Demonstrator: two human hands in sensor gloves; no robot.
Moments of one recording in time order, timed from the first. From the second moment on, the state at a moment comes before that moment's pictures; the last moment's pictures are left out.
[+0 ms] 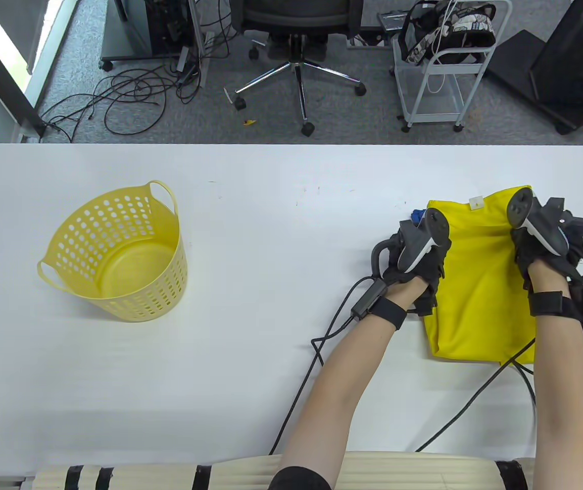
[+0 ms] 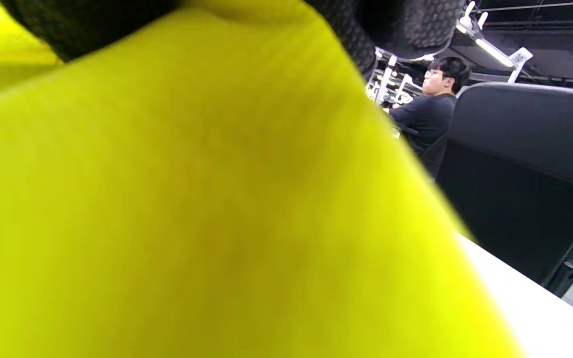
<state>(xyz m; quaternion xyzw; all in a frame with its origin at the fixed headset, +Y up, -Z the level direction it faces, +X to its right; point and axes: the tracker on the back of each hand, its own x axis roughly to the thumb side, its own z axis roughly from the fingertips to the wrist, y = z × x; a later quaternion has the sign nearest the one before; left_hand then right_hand) 0.185 -0.752 -0.410 -0.08 -0.01 0.19 0.98 0.391 -0.685 -0.405 0.22 -0.01 -0.97 0.13</state>
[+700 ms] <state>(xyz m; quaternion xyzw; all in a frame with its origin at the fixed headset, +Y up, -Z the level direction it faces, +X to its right) 0.091 -0.716 -0.342 -0.03 -0.04 0.09 0.99 0.342 -0.664 -0.336 0.14 0.04 -0.99 0.03</state>
